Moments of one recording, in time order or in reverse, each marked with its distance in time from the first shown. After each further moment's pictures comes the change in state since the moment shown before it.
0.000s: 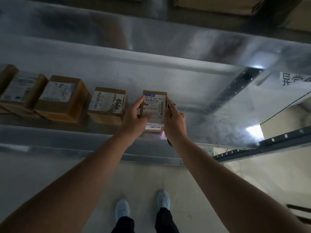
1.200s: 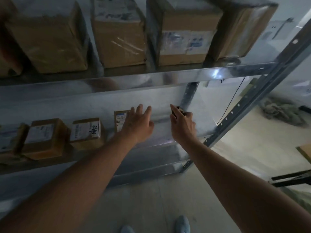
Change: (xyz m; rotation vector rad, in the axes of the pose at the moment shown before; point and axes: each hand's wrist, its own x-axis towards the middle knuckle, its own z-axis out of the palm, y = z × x) left_hand -0.034 0.120 0.059 1.084 -0.300 0.456; right_hand -0.059 -0.020 -0.158 -0.413 0.290 0.054
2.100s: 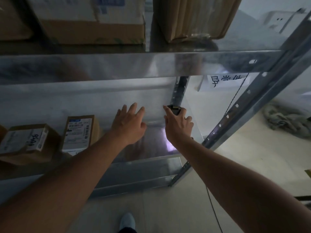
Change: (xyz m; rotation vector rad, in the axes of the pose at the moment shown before) left_hand 0.116 0.071 0.076 0.148 0.032 -0.035; right_hand 0.141 0.110 0.010 -0.397 -0.027 -0.155
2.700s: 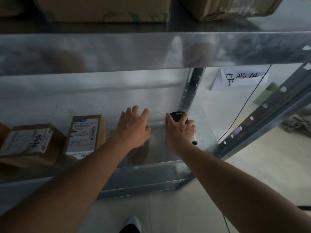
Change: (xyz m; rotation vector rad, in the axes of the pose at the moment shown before) left_hand 0.007 -0.017 0.019 0.037 0.046 -0.030; right_hand 0.021 -0.021 0.063 -0.244 -0.057 0.007
